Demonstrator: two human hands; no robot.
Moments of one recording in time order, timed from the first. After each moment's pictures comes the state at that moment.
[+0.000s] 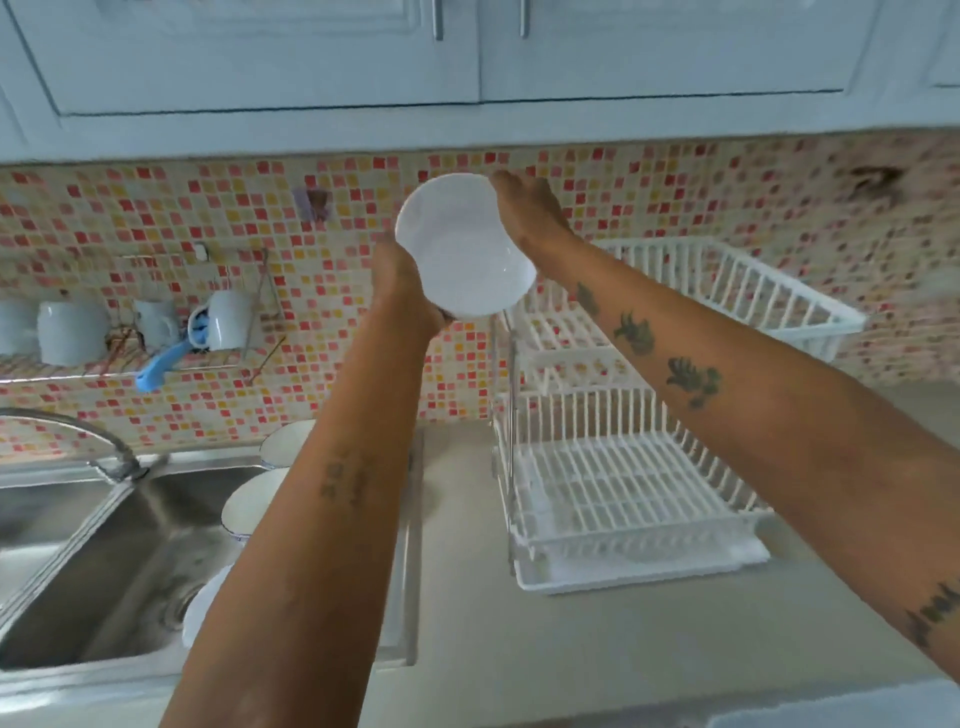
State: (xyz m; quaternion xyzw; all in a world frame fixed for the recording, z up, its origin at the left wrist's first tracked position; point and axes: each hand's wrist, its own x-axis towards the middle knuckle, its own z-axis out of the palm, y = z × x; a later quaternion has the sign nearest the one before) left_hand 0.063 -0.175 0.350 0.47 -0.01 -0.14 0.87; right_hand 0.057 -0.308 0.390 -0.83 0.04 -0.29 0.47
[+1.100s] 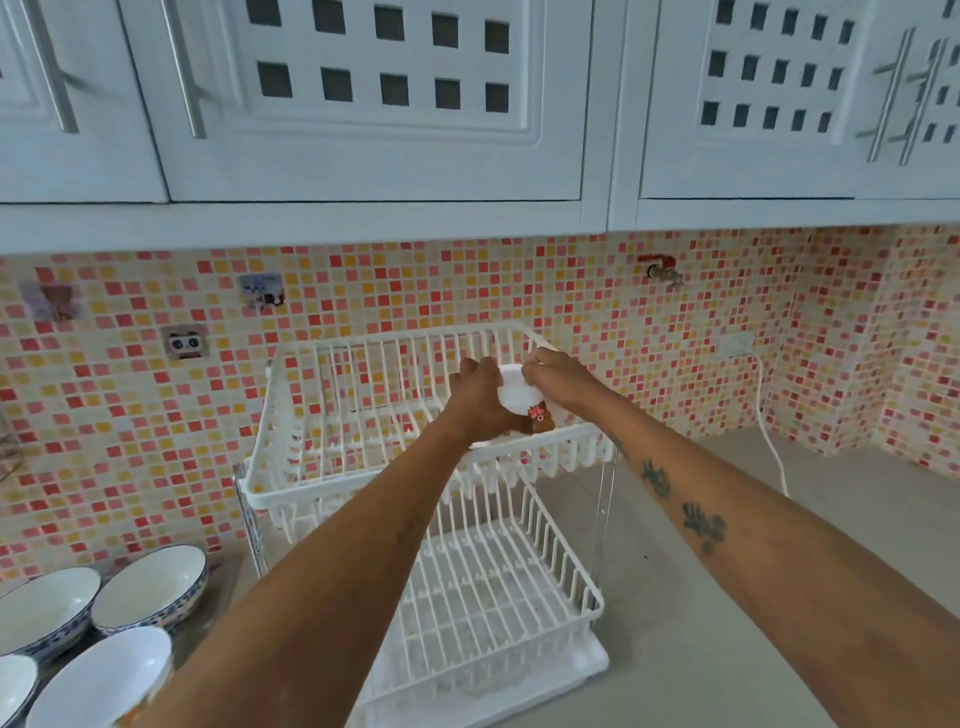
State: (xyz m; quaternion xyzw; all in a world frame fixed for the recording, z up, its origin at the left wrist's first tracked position) left_hand 0.043 -0.487 0.298 0.87 -0.37 0.05 0.31; right_hand -0.017 -0.611 0.318 -0.89 0.18 -0.17 0.37
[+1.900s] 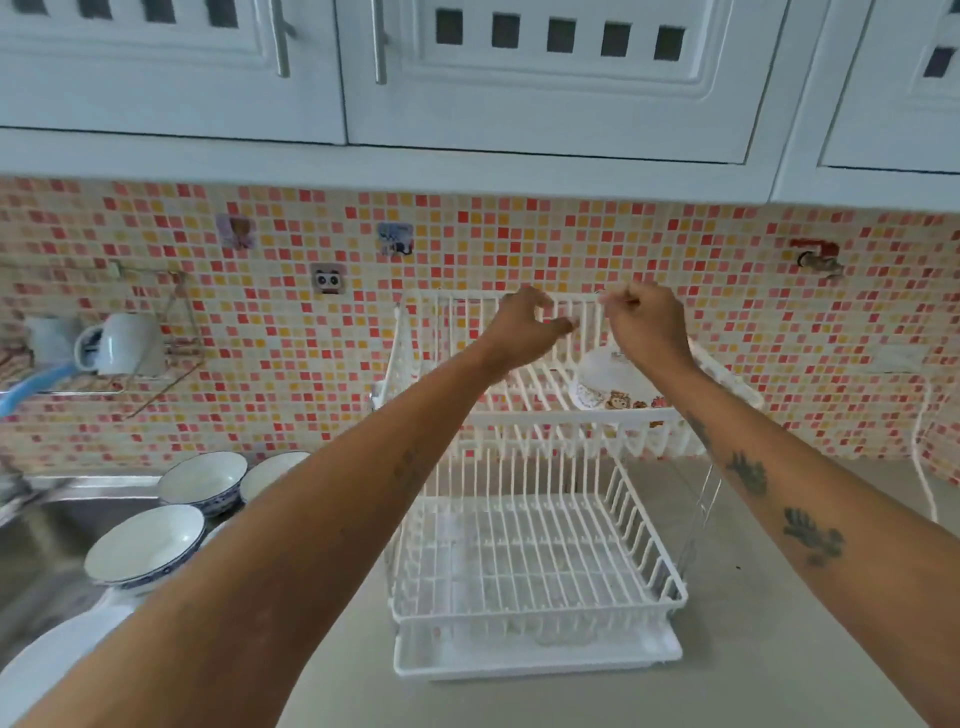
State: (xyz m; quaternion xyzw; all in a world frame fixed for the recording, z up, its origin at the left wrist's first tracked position) left_hand 0.046 -0.406 0.336 0.80 -0.31 0.03 0.51; right_hand 0.000 -0.559 0.333 -0.84 0.10 -0.42 0.33
